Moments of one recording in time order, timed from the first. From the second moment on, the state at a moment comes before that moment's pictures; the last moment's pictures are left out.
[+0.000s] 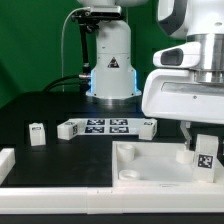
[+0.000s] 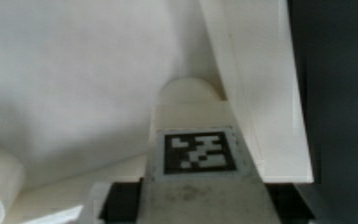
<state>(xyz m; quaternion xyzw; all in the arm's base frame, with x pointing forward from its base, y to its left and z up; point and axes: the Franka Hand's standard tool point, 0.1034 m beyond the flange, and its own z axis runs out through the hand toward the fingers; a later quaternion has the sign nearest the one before) 0.621 0.122 0.071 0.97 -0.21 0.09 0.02</state>
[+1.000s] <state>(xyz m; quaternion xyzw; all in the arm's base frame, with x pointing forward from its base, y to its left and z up) 0.620 0.114 0.070 0.95 -0.30 0.09 0.01</state>
